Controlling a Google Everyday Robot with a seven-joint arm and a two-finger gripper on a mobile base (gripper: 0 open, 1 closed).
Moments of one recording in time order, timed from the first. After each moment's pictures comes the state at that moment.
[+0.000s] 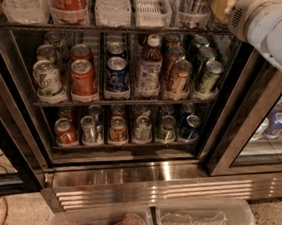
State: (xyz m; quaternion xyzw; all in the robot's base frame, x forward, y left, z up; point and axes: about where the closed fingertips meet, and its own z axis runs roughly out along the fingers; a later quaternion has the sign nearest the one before) arm 0.701 -0.177 1.063 -0.09 0.72 0.07 0.69
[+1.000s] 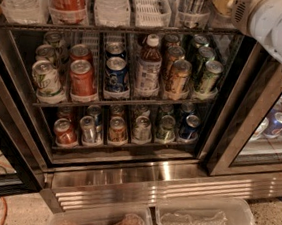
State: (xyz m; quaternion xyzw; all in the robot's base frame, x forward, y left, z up) arm 0.696 -0.176 1.085 -0.11 0.70 0.06 0.70
